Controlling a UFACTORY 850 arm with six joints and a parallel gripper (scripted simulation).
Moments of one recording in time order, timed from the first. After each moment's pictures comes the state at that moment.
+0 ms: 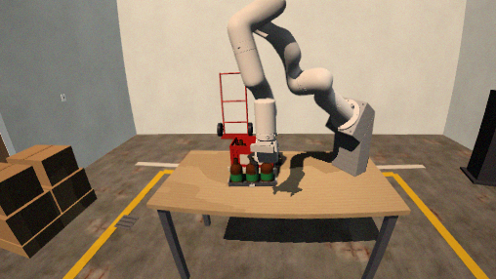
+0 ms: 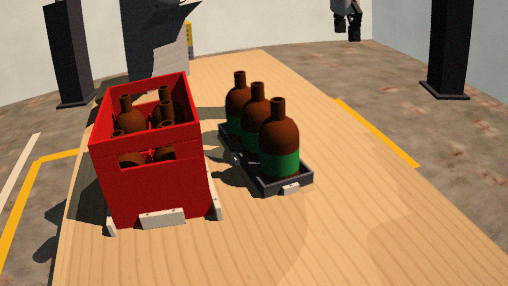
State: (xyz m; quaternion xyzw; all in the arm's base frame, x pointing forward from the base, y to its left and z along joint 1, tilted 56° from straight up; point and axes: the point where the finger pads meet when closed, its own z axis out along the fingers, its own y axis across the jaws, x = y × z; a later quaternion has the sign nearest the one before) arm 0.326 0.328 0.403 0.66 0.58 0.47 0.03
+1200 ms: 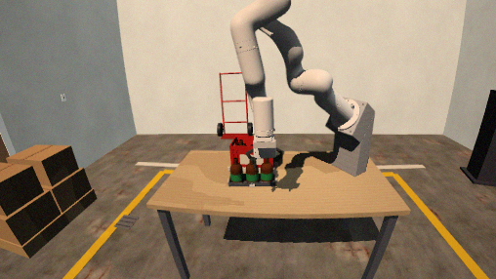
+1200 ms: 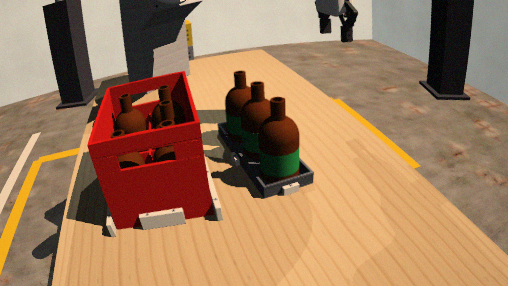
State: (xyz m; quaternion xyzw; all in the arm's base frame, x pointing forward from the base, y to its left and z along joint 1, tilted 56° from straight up) arm 0.341 0.291 0.393 0.59 0.65 0.46 0.08
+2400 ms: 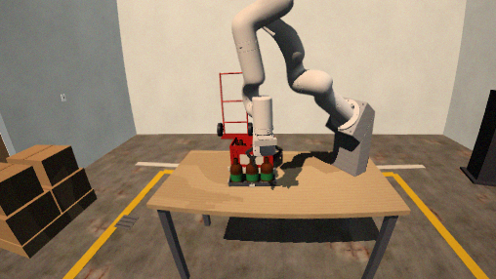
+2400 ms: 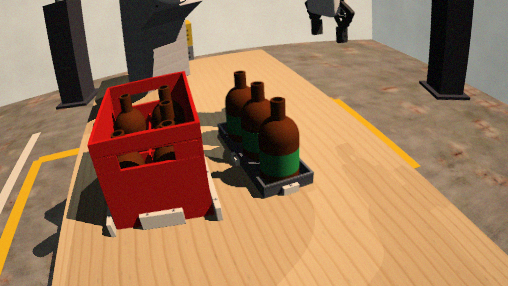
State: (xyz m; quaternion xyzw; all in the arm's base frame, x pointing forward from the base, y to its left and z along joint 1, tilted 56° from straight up) arm 0.350 0.271 0.386 0.55 0.69 0.45 0.12
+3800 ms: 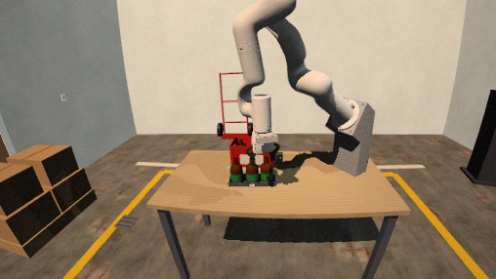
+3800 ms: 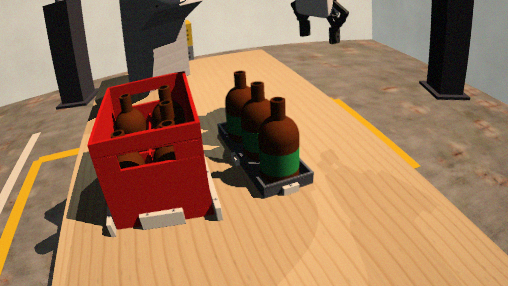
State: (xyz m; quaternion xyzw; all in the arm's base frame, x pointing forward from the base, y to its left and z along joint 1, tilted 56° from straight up) arm 0.363 0.243 0.377 0.50 0.73 0.44 0.15
